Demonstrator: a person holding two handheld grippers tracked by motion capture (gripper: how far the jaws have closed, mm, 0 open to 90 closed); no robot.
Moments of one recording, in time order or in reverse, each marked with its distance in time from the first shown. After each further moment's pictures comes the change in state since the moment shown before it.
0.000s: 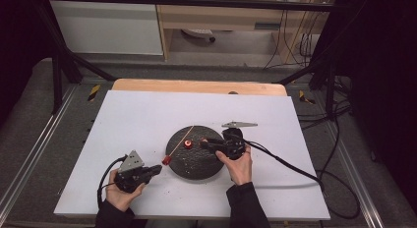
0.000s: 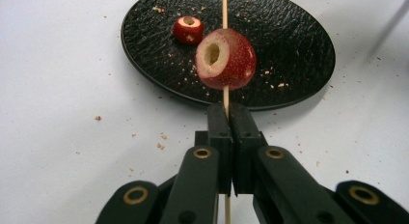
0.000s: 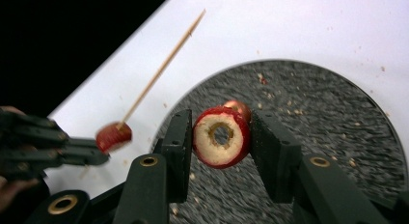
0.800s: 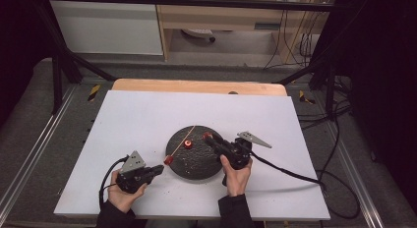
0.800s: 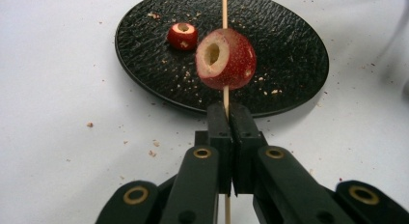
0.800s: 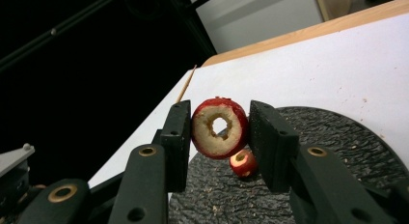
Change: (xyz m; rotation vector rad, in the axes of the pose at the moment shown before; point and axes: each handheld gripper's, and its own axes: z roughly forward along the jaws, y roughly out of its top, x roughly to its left) left arm -0.006 0.002 0.003 -0.015 -0.004 0.001; right arm -0.003 -0.033 -0.009 -0.393 0.024 0.152
